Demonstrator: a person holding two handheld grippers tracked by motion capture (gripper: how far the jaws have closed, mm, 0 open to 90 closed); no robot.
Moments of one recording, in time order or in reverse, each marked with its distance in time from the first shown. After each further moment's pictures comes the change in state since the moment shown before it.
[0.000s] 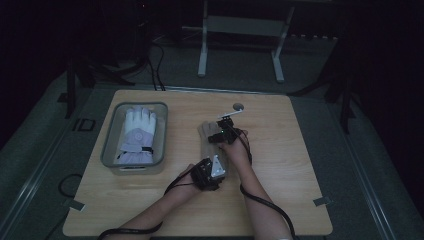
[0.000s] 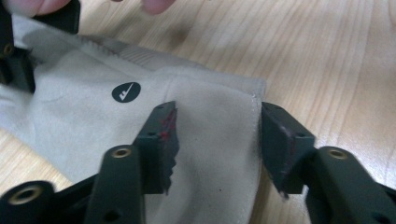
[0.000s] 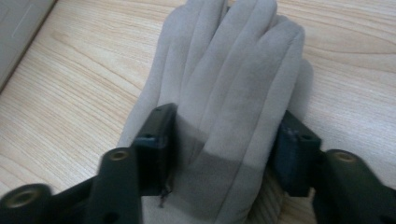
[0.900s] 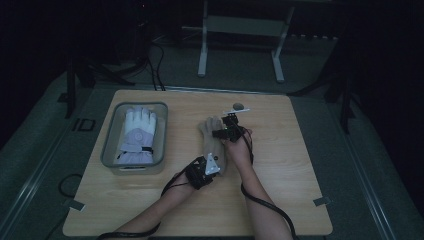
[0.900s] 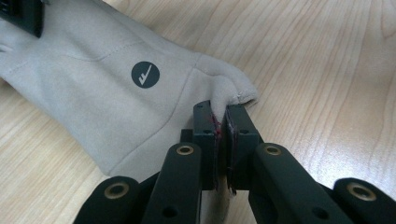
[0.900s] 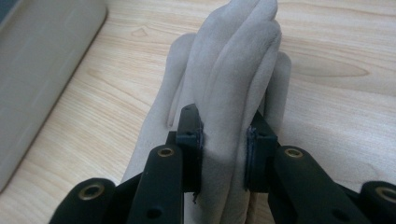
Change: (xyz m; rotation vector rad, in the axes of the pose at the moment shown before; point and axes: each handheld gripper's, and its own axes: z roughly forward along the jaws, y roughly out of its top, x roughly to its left) left arm 0.005 -0.003 -0.019 -0.018 0.025 -0.045; right arm 0.001 0.002 -0.026 -0.103 0.044 0.059
